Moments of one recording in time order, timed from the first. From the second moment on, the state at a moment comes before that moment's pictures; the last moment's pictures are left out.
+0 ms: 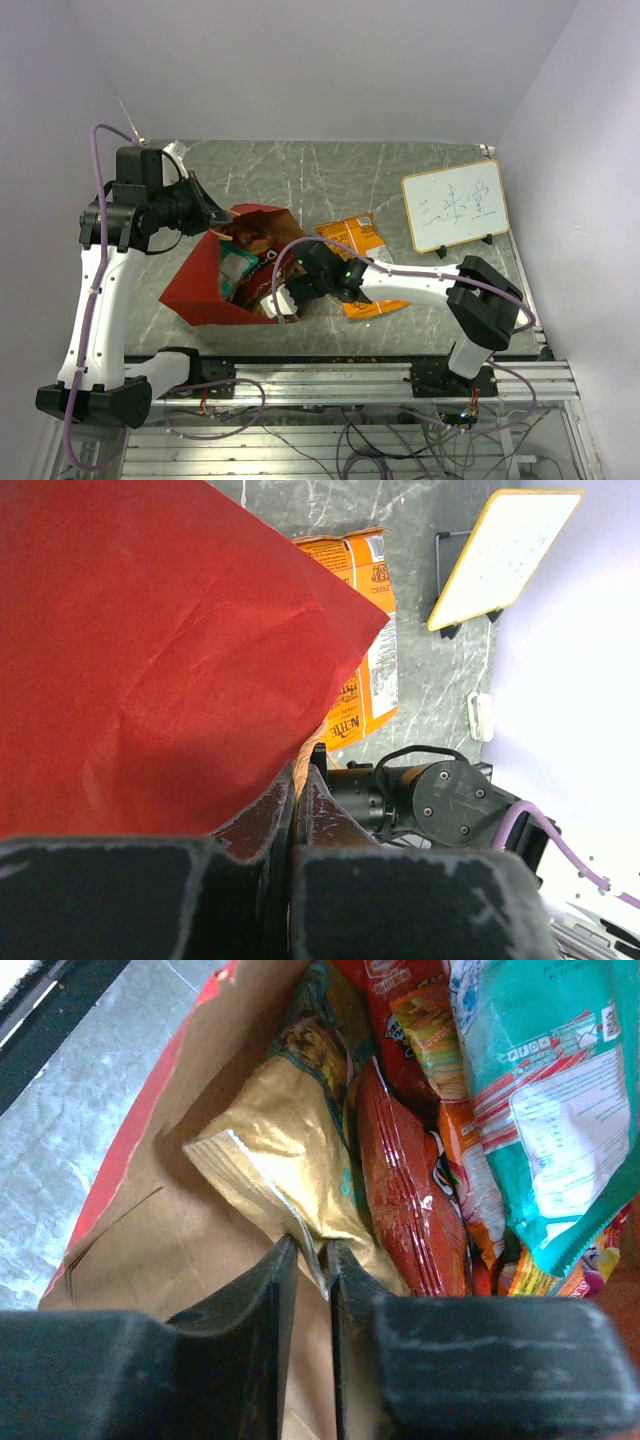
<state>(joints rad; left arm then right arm) -0.10 1.13 1.48 -1.09 0.41 -0.57 1.06 1.70 1.03 -0.06 -0.52 -1.14</state>
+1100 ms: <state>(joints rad) -0.10 1.22 1.73 -1.27 0.13 -0.48 1.07 1.54 1.44 -0.14 -0.24 -0.91</state>
